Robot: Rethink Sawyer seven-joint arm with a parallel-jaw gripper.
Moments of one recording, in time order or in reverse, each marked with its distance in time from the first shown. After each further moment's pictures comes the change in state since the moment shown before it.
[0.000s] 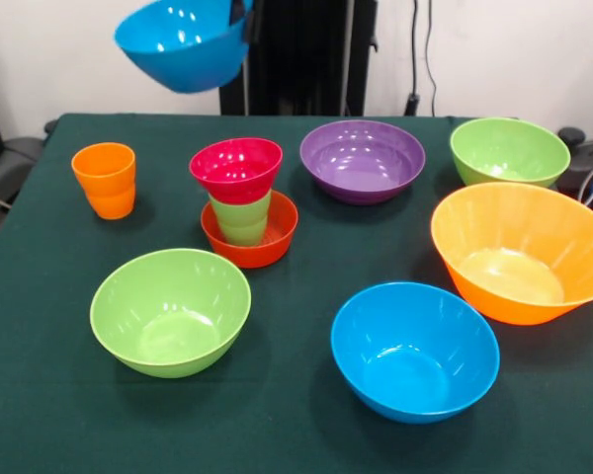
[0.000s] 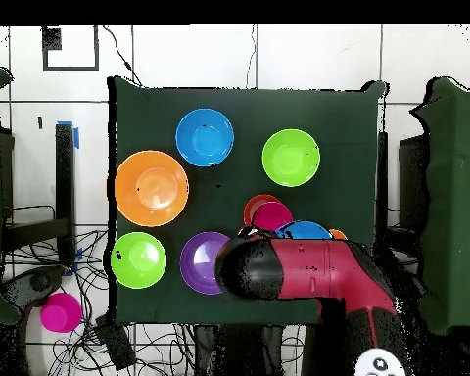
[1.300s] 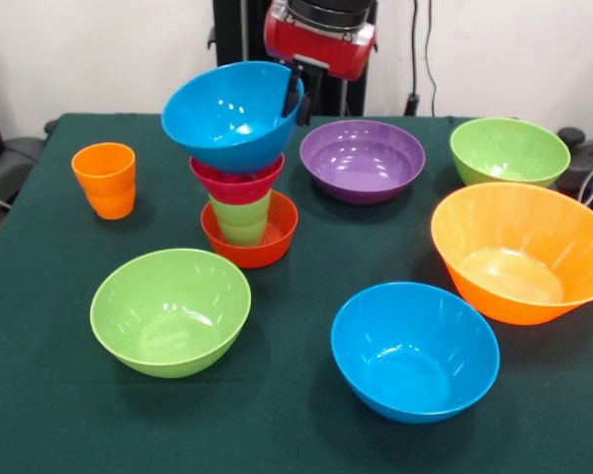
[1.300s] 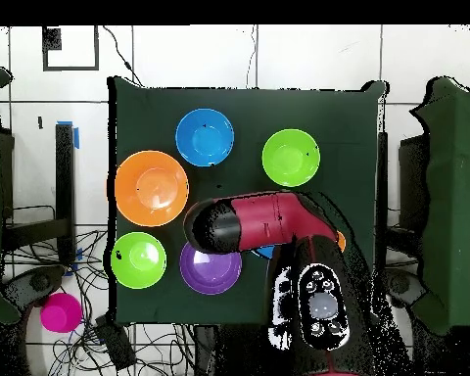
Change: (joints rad) arm 0.165 0.236 -0.062 -0.200 -0.013 0.001 0.000
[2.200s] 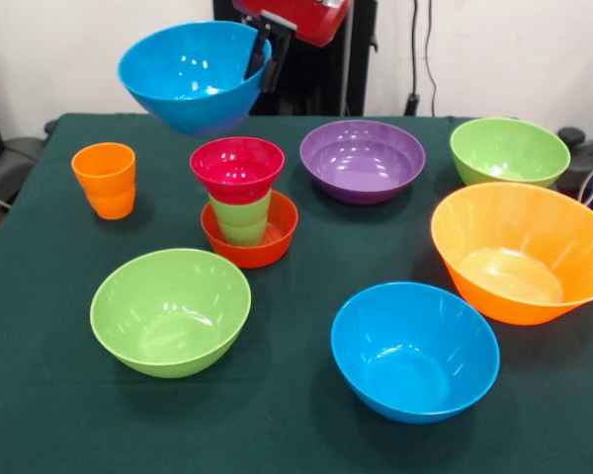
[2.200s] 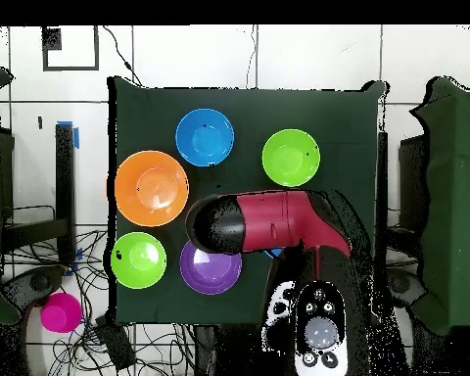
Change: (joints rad) arm 0.065 -0.040 -0.112 -0.064 0.000 0.085 0.000
